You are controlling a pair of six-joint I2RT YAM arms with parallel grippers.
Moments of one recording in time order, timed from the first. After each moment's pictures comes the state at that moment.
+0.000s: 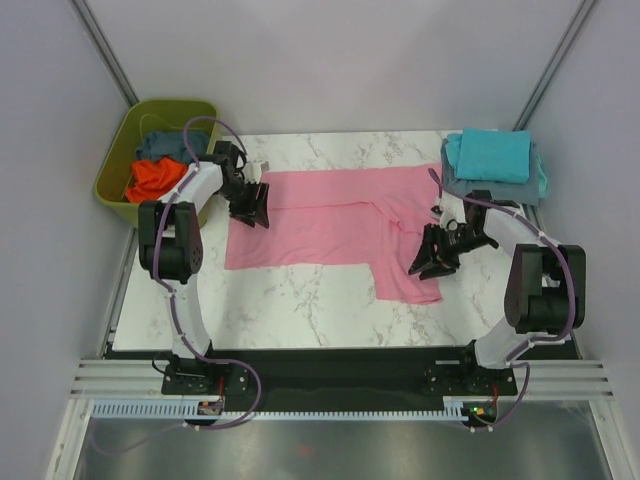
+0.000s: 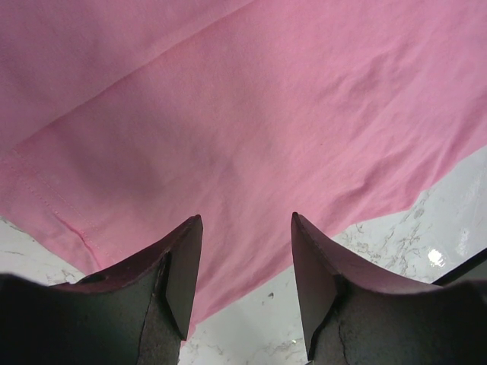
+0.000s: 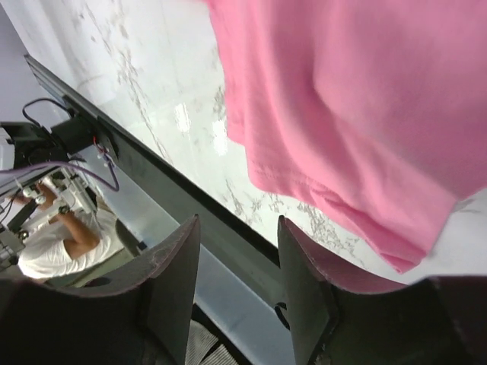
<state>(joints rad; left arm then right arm) -0.09 2.08 1.65 -0.91 0.42 0.18 -0.06 1.64 1.00 -0.95 -0.77 -0.02</state>
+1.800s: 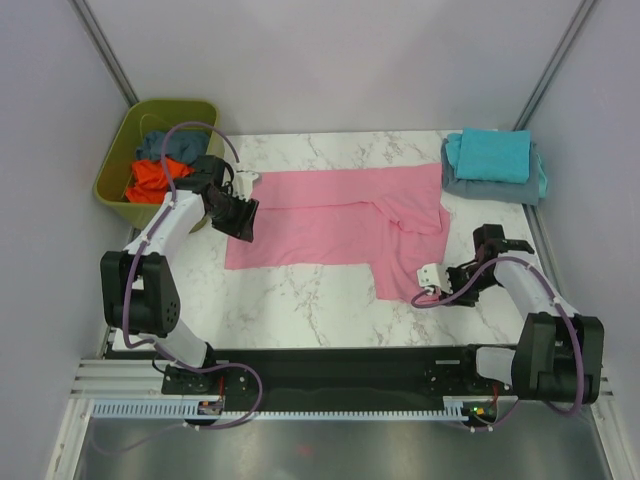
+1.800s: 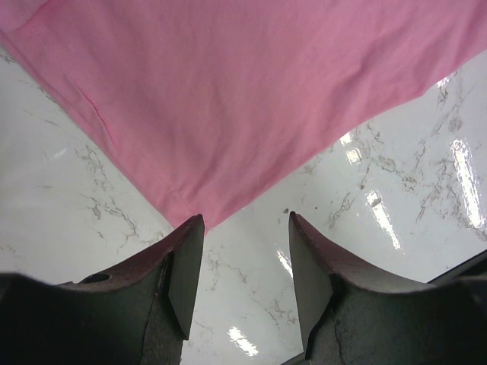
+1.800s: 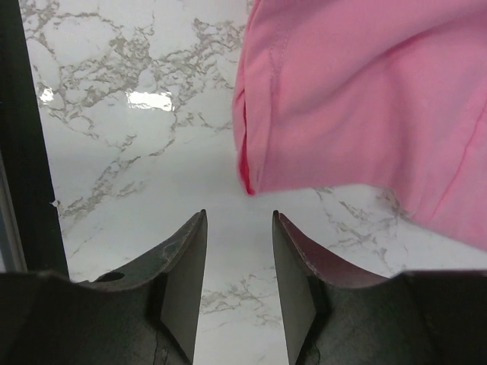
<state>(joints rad) -0.10 1.62 1.28 -0.84 0.30 0.35 -0.10 1.22 0.70 -1.02 -0.51 -1.75</state>
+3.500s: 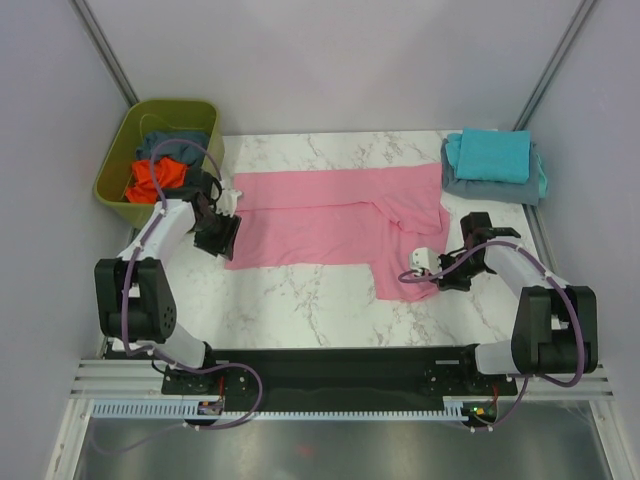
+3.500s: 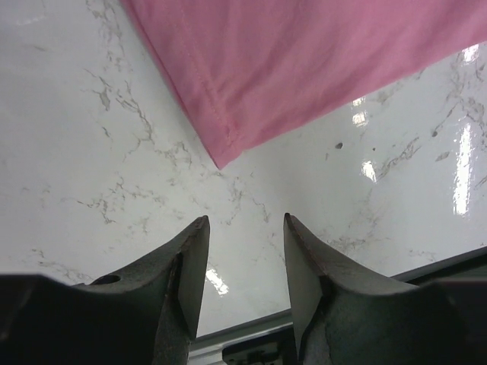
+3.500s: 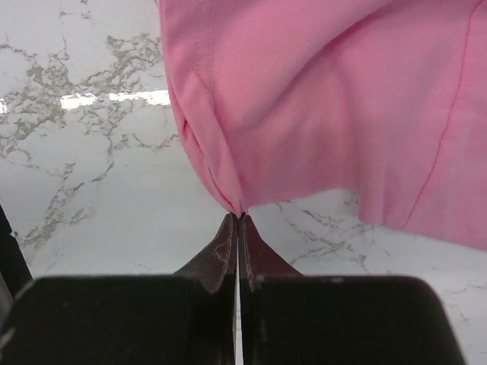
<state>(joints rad) -0.02 1.57 1.18 -0.92 0.16 0.32 -0.01 1.39 0.78 -0.90 -0.45 -1.53</state>
